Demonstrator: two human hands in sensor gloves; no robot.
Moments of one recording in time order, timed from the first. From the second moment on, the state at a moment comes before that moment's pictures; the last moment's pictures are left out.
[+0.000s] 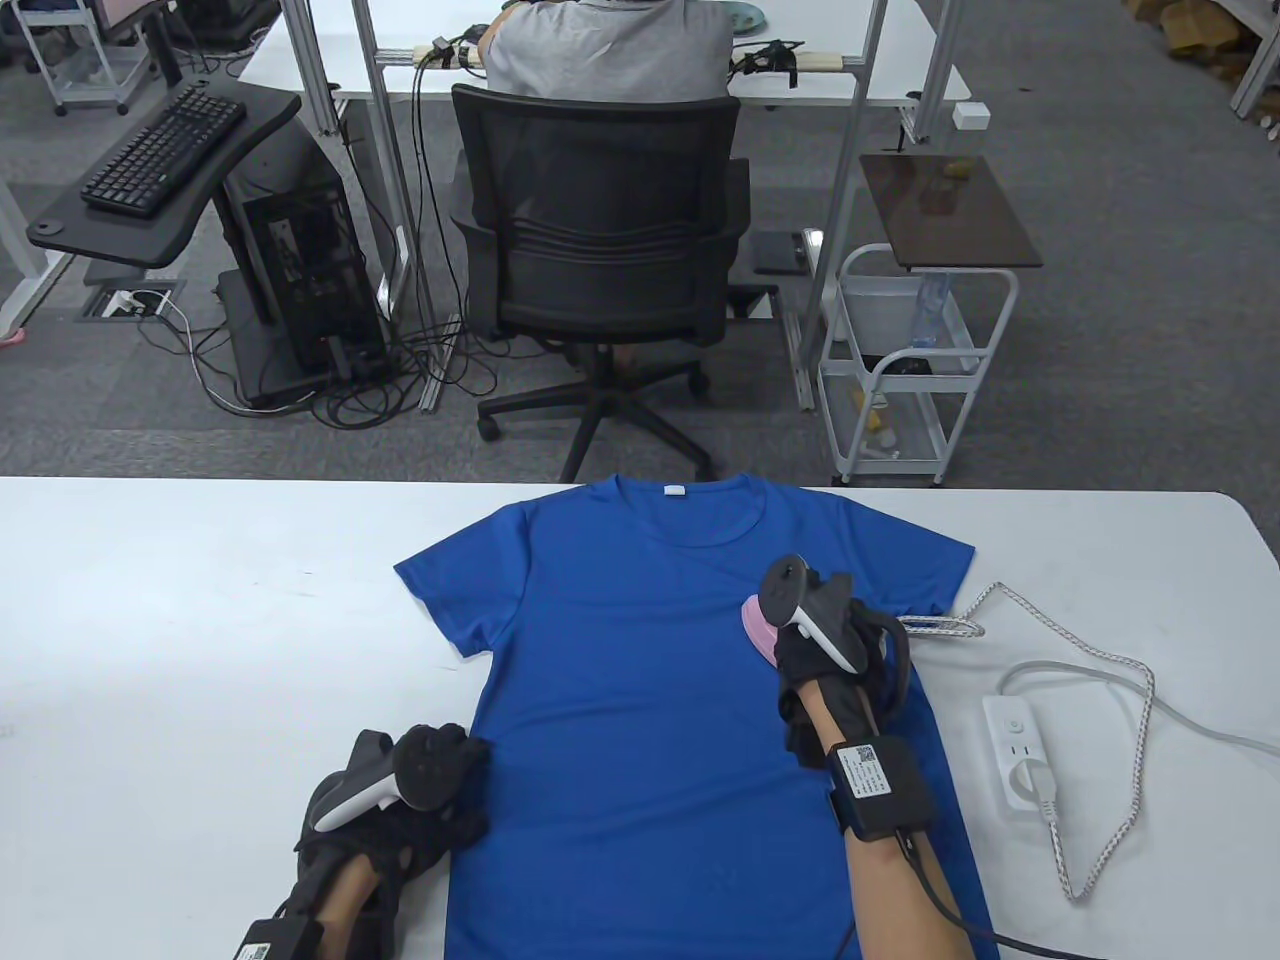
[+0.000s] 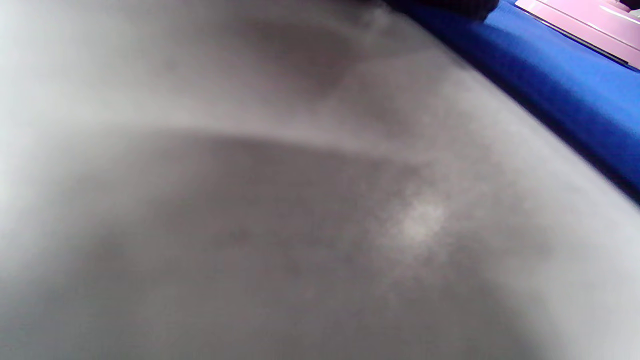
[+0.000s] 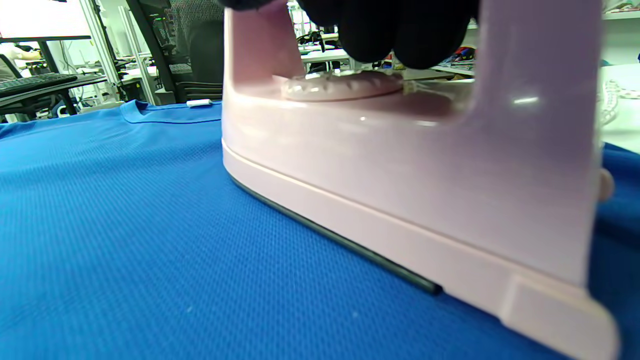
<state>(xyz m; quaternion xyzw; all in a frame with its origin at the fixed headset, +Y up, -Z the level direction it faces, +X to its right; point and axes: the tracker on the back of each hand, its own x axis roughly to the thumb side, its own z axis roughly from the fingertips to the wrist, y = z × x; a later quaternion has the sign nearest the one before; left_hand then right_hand) -0.238 -0.805 -0.348 -0.27 -0.12 0.10 0.95 0.154 -0.732 -0.487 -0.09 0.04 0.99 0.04</state>
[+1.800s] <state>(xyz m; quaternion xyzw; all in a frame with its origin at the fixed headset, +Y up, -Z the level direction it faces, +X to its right) -0.237 -0.805 -0.347 -0.28 -0.11 0.09 0.95 0.123 -0.728 -0.487 -0.01 0.08 0.99 0.07</state>
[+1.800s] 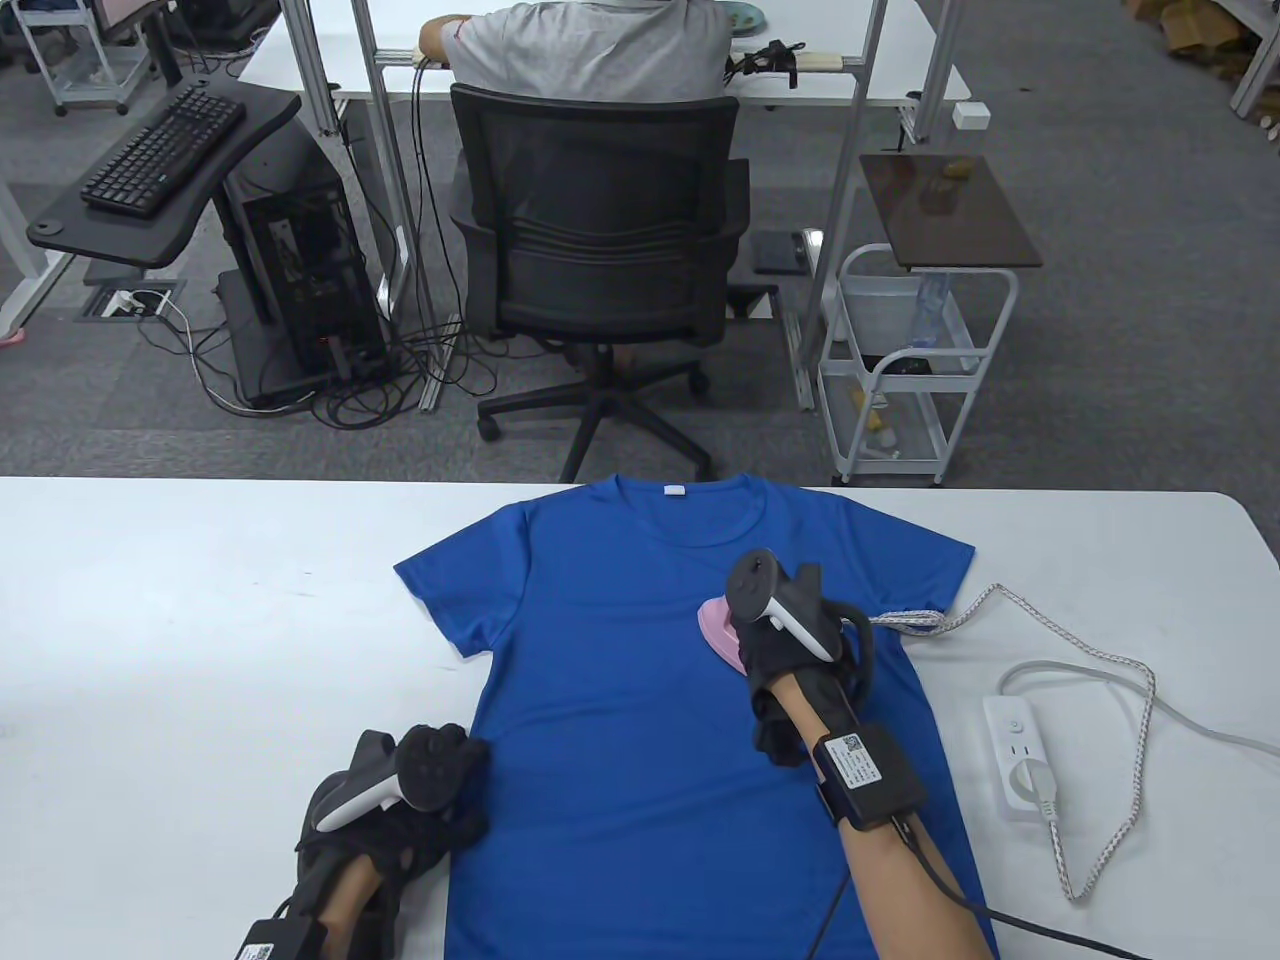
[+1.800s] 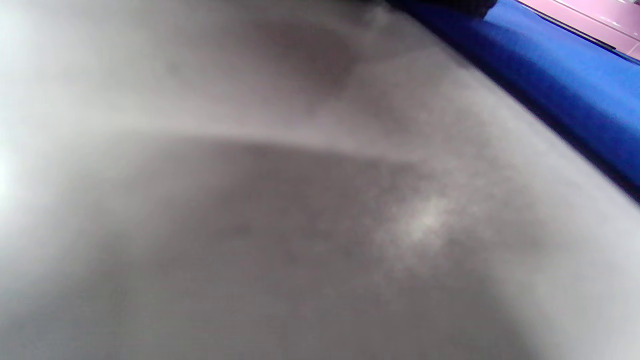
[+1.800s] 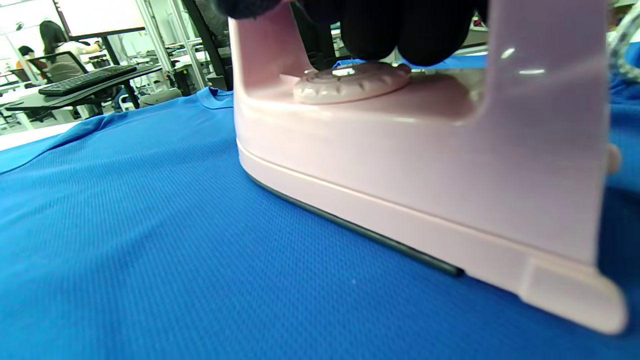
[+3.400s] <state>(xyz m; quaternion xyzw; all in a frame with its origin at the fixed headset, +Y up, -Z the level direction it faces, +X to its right) -0.238 -0.805 -0.347 -0.27 -0.12 0.09 0.95 0.047 -0.733 -0.509 -0.05 0.05 1.00 0.04</state>
